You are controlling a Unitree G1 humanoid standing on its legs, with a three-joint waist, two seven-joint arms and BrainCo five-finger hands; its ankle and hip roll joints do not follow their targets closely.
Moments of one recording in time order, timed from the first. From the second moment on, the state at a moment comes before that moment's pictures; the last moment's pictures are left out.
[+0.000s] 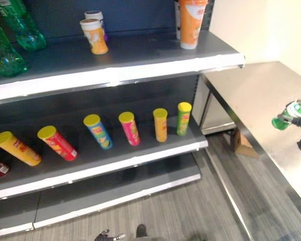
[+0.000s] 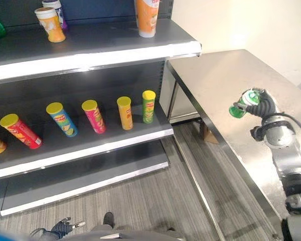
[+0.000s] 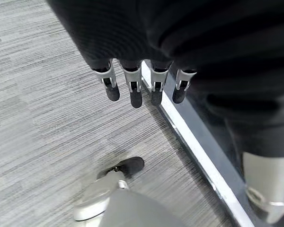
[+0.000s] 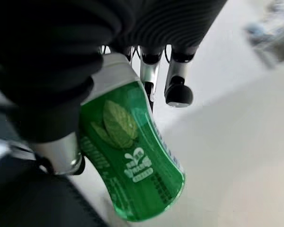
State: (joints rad) left arm 0.13 0.34 -0.13 1.02 0.01 0.00 0.04; right arm -0.29 -1.05 -0.01 0.29 0.09 -0.12 -0.09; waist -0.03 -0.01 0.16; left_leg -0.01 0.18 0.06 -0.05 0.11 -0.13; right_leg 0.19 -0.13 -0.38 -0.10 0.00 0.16
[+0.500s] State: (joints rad) left arm 0.05 0.36 -0.13 1.04 0.02 -0.02 0.06; right arm -0.47 -1.14 0.05 -0.10 0.09 -0.20 -0.06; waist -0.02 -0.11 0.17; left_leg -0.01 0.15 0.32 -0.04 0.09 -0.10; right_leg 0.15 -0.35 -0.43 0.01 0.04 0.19
